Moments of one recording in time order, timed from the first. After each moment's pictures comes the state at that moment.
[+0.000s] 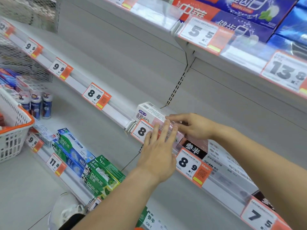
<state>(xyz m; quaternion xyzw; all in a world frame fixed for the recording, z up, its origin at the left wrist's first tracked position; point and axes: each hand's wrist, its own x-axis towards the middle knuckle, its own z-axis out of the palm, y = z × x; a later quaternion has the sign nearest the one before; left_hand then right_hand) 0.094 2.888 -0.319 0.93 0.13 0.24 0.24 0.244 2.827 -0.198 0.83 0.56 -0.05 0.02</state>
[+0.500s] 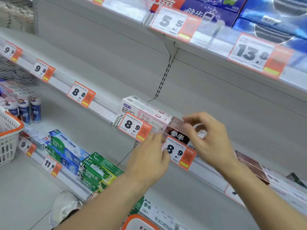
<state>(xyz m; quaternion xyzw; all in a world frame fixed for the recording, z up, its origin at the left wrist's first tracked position) 0.064 2.855 -0.315 0.88 0.11 0.29 0.36 0.159 2.725 -0.224 0.78 0.49 0.21 -0.33</state>
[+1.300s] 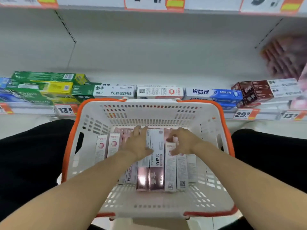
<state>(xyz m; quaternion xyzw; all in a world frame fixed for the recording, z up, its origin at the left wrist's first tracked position) 0.006 2.642 -0.606 0.92 0.05 -0.32 0.22 0.062 2.434 -0.586 0.88 0.12 -0.42 -0.19</state>
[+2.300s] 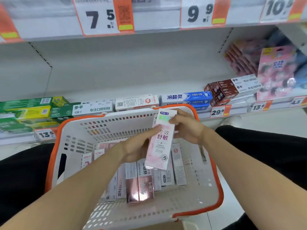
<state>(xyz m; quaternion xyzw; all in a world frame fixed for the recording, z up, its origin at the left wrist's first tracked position) 0.040 2.588 -0.535 0.53 0.12 -0.47 0.70 0.082 2.383 -0.531 0.59 -0.12 -0.34 -0.73</state>
